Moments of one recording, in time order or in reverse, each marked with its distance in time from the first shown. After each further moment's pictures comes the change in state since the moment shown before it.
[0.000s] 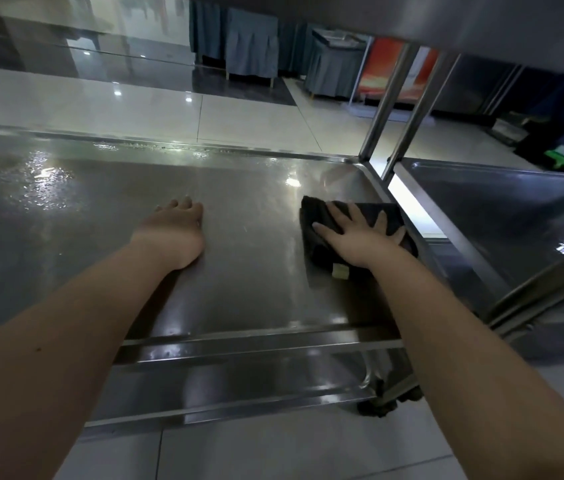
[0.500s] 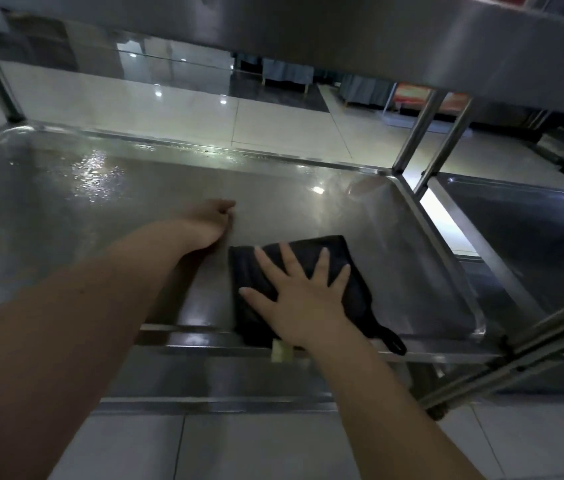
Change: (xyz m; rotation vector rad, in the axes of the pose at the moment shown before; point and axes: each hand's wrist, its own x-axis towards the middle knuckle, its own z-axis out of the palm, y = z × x) left_hand -0.004 -0.009 -0.025 -0.436 -0.022 -0.128; right_hand -0.108 -0.106 0.066 -0.113 0.053 -0.407
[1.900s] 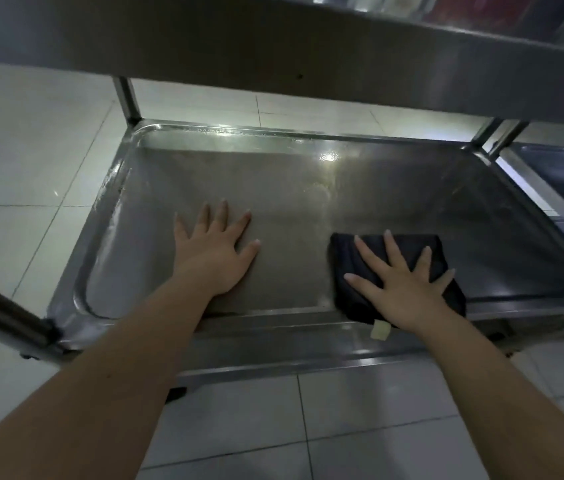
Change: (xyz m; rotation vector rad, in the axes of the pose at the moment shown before) left_hand -0.073 -0.235 -0.108 0.459 -0.014 0.131; right_hand -0.008 -0.150 0.001 0.076 -0.108 0.387
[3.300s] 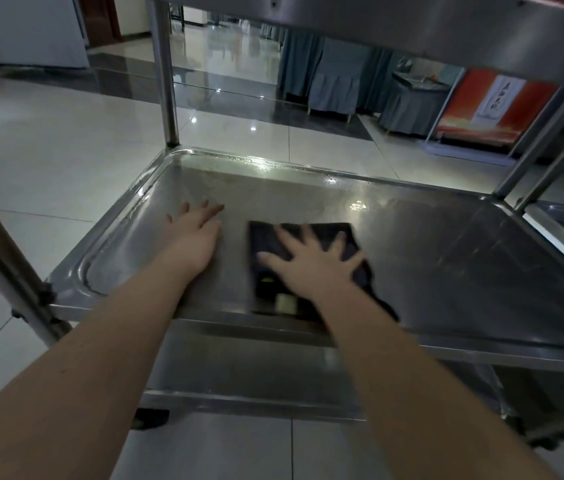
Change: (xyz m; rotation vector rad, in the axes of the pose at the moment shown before) left_hand 0.002 -0.021 -0.007 -0.652 0.310 -0.220; right_hand 0.060 -0.112 0.019 -0.037 0.149 -0.245
